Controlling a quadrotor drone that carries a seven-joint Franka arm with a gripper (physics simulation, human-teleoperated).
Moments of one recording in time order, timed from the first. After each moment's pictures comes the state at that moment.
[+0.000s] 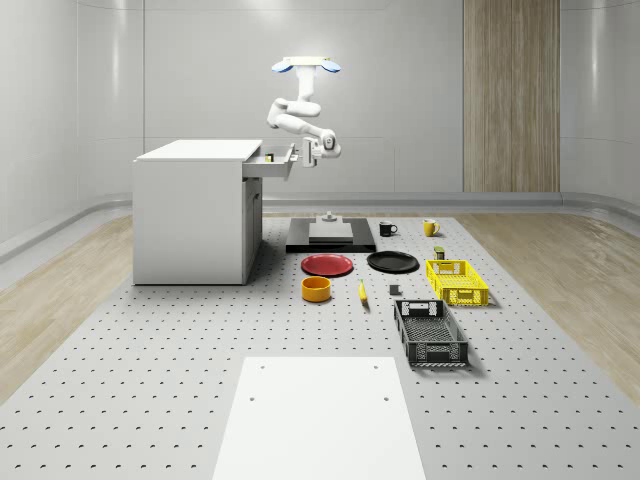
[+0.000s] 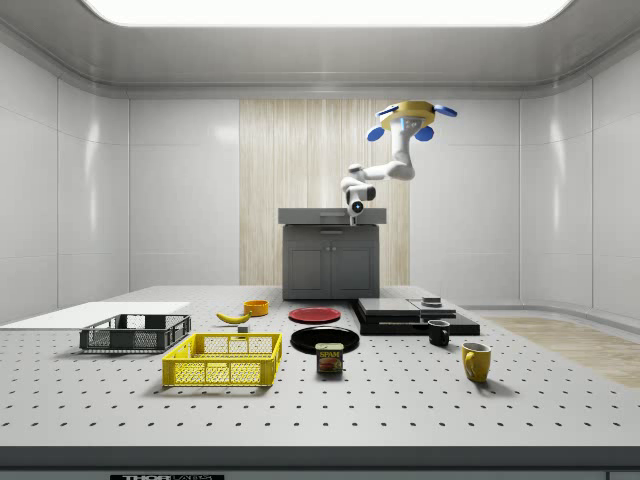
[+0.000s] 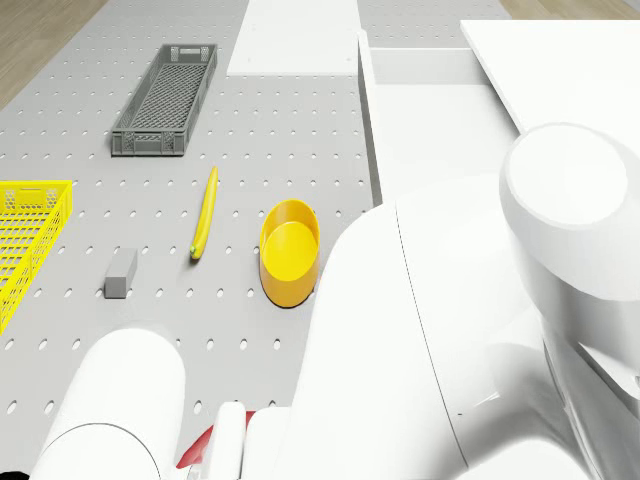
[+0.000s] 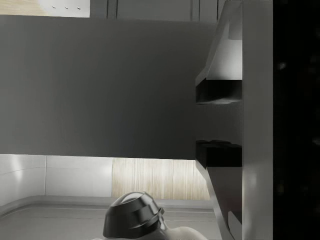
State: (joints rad) arm -2.26 -1.67 1.08 -2.45 -1.81 0.39 2.41
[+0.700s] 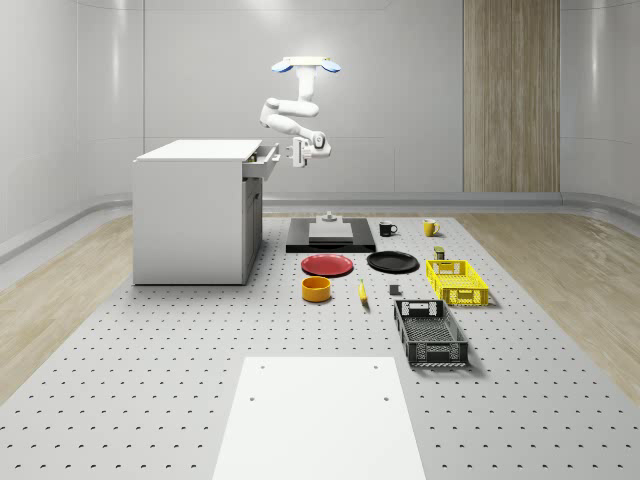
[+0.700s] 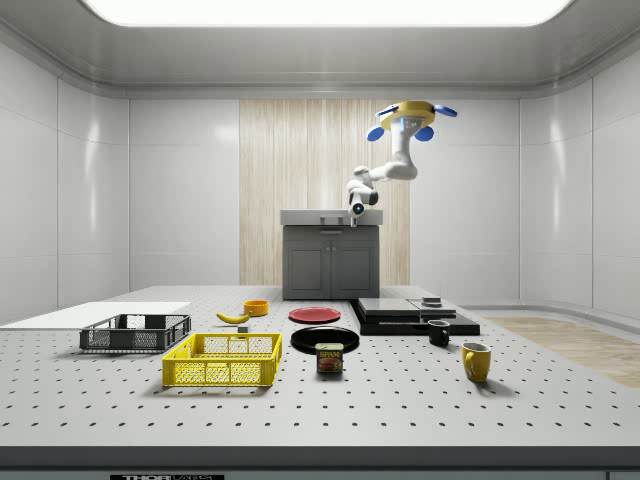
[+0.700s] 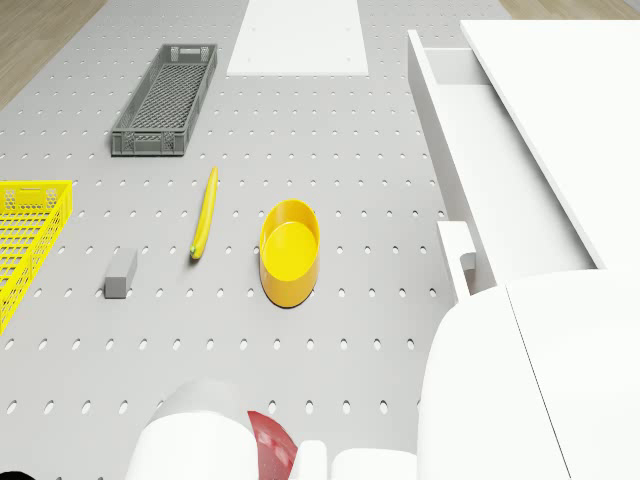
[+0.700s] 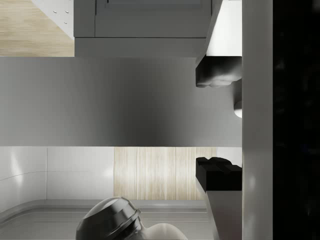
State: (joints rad) arm -2.03 -1.68 1.03 -2.59 -2.12 0.38 2.23
